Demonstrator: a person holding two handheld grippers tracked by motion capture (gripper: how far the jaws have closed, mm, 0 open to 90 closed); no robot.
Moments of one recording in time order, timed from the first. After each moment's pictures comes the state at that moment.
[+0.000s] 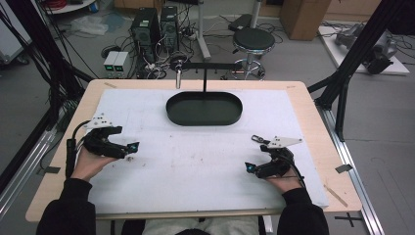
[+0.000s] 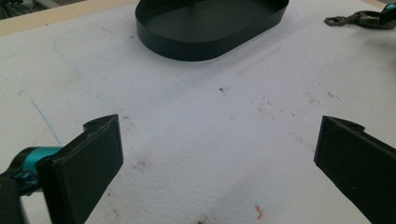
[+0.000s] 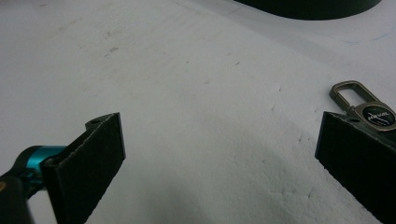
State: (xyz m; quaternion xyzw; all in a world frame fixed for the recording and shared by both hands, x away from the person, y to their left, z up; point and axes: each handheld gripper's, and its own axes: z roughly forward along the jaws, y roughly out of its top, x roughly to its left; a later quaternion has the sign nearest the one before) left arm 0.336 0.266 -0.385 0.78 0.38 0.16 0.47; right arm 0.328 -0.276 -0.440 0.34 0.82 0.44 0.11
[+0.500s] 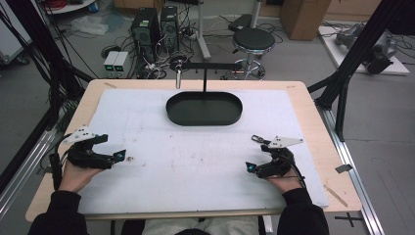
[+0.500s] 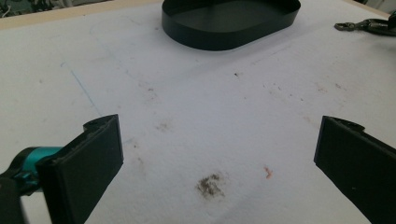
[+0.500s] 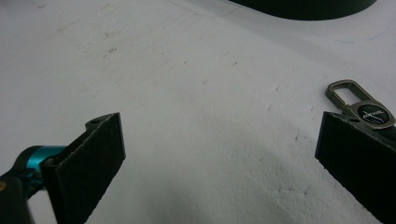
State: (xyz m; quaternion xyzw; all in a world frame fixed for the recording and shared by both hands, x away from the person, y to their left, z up) left arm 0.300 0.299 -0.402 0.75 0.41 0.18 0.49; right arm 0.328 -0.278 -0.439 0.35 0.82 0.45 0.11
